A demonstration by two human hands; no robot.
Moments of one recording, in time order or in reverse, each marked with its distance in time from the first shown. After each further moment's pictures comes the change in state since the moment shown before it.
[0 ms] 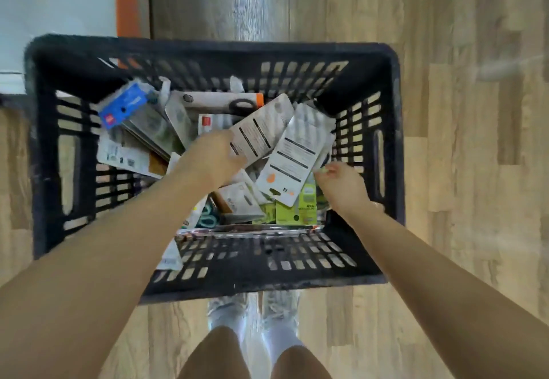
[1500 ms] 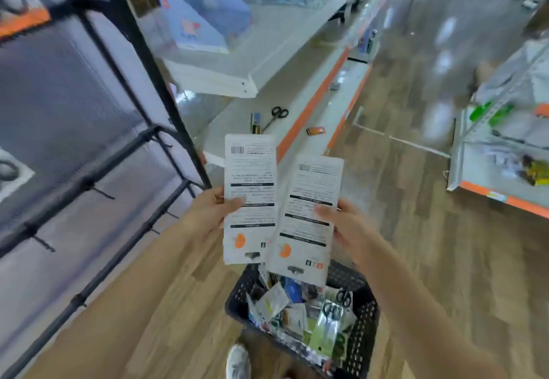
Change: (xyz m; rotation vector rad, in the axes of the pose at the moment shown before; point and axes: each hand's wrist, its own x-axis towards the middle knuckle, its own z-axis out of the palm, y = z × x) left_hand -0.473 0.052 -0.383 -1.259 0.568 -0.037; right_hand -0.432 -0.303 -0.256 0.482 -0.588 -0.629
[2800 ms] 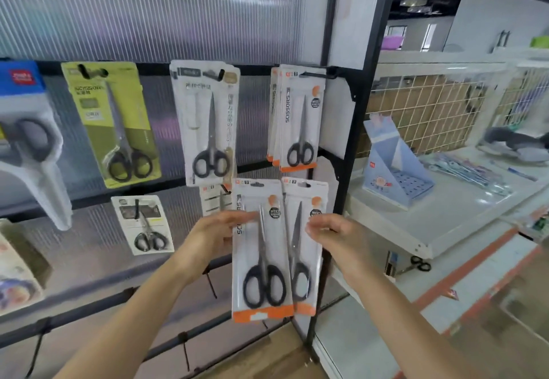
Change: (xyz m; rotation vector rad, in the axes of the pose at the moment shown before) left_hand -0.173 0.087 -0.229 -0.255 0.543 0.474; right_hand -0.015 -0.151 0.305 -0.356 -0.405 -0.536
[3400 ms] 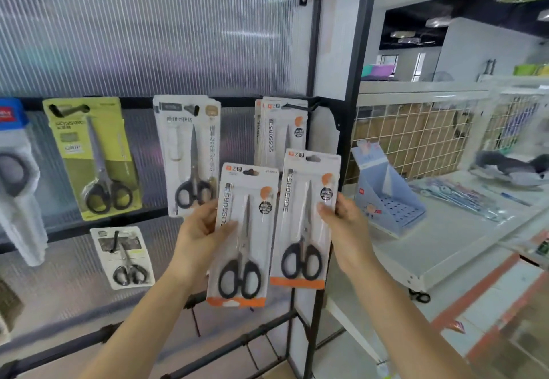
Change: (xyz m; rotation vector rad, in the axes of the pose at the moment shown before) left_hand 0.024 0.031 0.038 -0.011 0.271 0.258; right_hand 0.048 -0.037 -0.025 0.269 0.100 -0.162
